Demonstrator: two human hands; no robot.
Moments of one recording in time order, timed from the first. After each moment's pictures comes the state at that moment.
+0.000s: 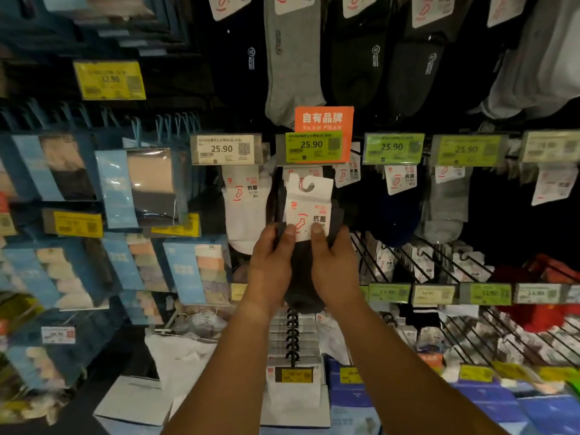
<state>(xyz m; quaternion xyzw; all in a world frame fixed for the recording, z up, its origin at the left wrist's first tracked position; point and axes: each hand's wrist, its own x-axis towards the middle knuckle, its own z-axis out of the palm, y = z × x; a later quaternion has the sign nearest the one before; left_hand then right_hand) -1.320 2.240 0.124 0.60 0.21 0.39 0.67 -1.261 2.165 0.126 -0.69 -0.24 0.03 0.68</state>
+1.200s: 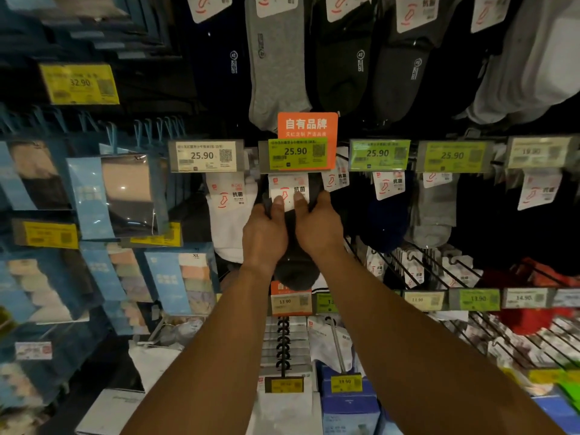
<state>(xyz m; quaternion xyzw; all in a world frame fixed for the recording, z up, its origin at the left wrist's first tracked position) -1.265 2.269 0.158 0.71 0.32 0.39 0.48 -1.206 2.200 0.172 -0.79 -0.26 0.01 0.56</state>
